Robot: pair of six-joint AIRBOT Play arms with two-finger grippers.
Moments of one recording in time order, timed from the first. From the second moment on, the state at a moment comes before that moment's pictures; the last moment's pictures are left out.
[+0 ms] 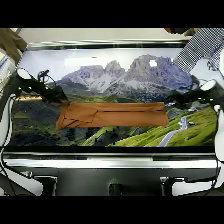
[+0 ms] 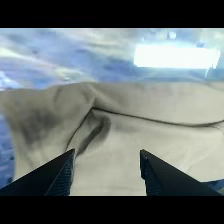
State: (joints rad) left arm 0.12 -1.84 1.72 1.10 -1.42 -1.53; right arm -0.30 -1.64 1.39 -1.11 1.13 1.53
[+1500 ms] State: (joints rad) left arm 0.10 -1.67 1.78 1.16 -1.51 -1.58; right arm -0.30 -1.75 1.42 -0.93 1.36 1.45
